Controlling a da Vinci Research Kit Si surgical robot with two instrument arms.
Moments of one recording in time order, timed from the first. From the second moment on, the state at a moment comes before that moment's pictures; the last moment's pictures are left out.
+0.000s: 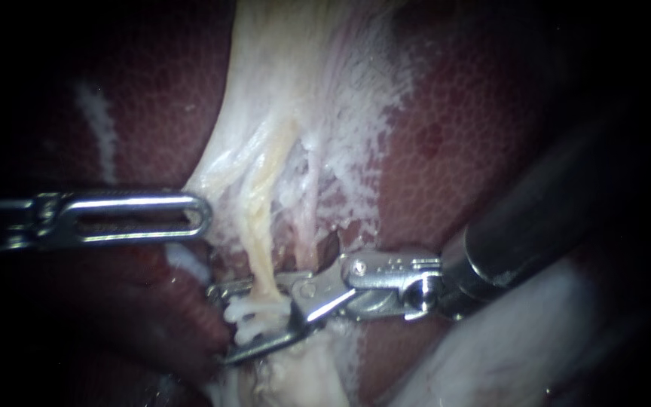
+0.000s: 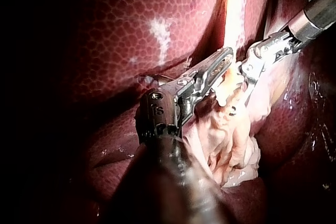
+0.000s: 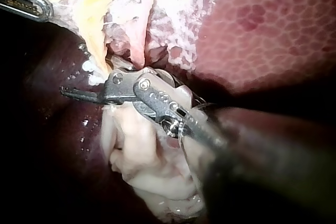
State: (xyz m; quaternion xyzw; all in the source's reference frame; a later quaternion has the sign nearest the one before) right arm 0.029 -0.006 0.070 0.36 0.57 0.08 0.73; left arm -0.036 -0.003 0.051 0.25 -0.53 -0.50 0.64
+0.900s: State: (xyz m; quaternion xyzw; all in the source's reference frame) right arm 0.019 -0.002 0.066 0.32 0.58 0.09 0.74; left arm -0.036 -0.003 0.051 0.25 -0.53 -0.50 0.64
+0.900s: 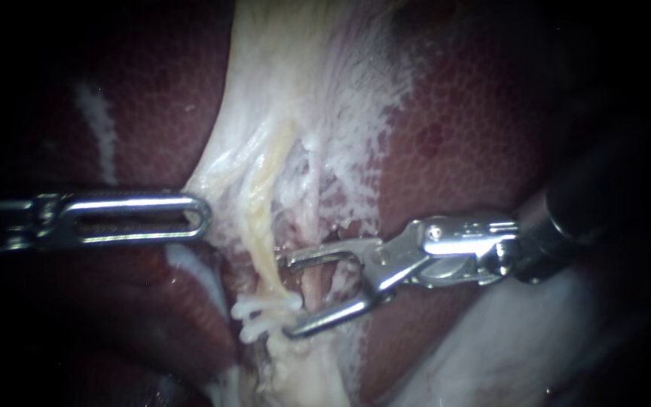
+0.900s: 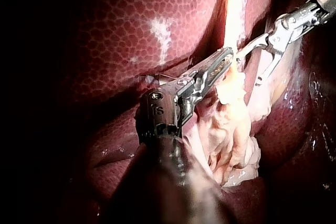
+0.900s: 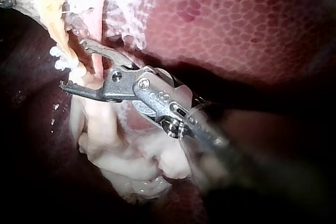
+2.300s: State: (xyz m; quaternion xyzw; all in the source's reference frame) right arm 0.008 0.003 0.058 0.26 0.59 0.09 0.76; left arm -0.039 -0.003 0.057 0.24 -0.52 -0.50 0.65
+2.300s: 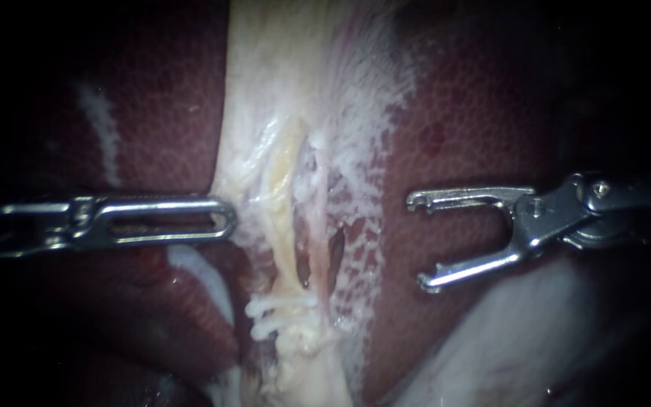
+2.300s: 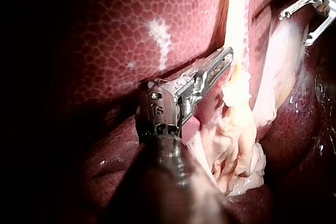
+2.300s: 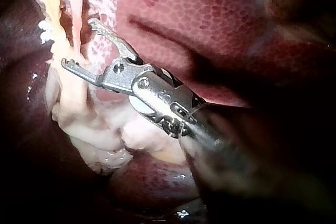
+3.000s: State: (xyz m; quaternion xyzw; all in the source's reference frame) right arm 0.008 0.003 0.058 0.26 0.59 0.09 0.76; left arm -0.042 -0.004 0.058 0.25 -0.52 -0.49 0.65
